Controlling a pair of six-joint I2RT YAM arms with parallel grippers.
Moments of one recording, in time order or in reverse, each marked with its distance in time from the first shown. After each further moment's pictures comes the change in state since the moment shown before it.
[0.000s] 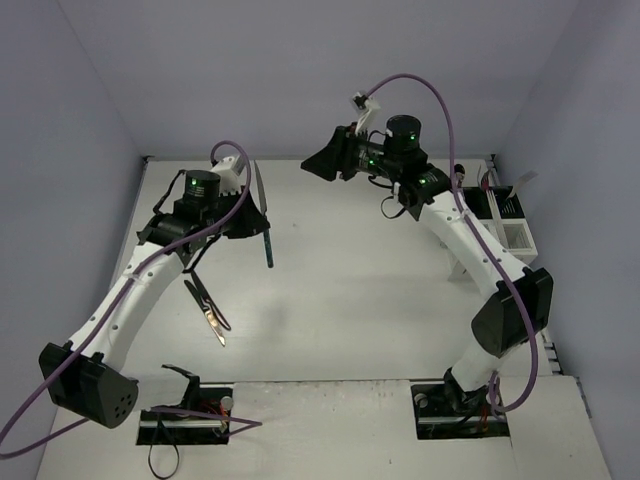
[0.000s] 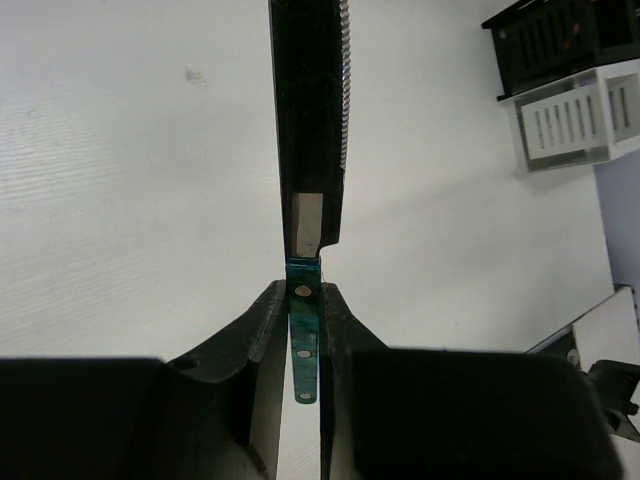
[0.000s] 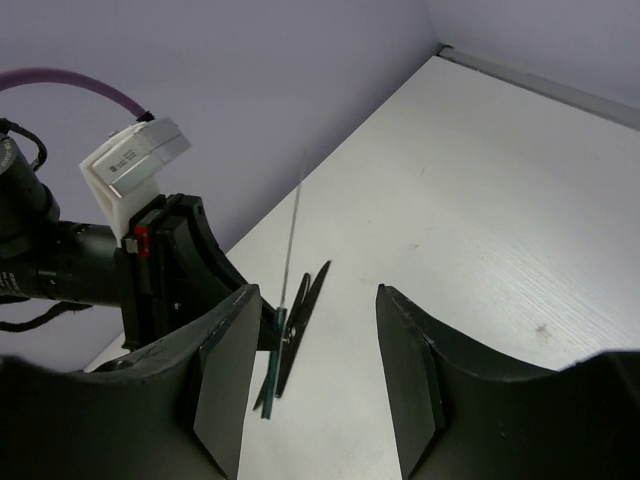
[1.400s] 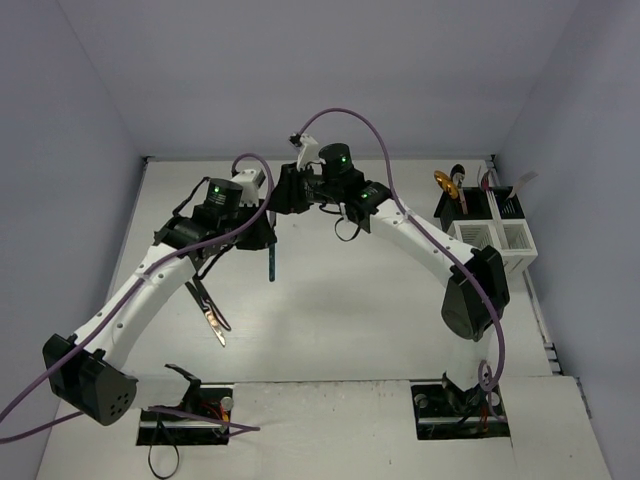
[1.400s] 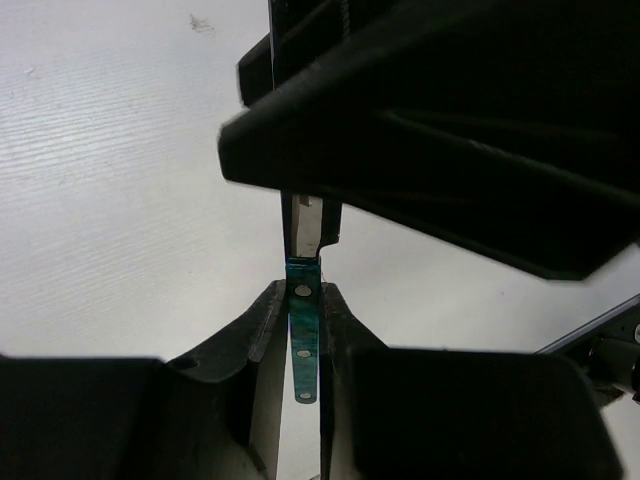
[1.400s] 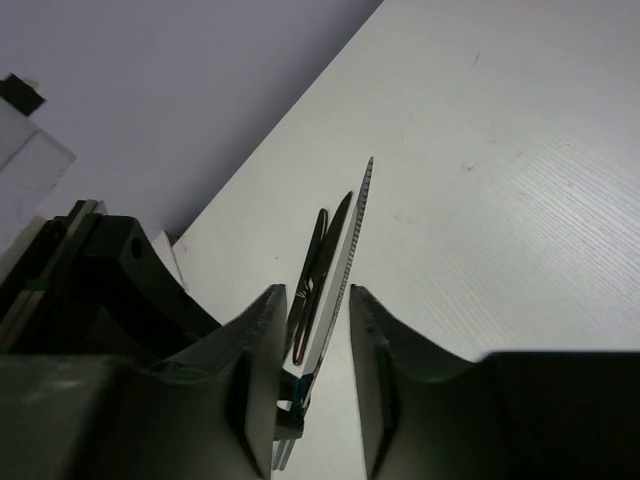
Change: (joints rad) left arm -0.118 0.021 0.001 -0.075 -0.123 0.048; right arm 0.211 0.195 0.044 -0.064 0.121 0.003
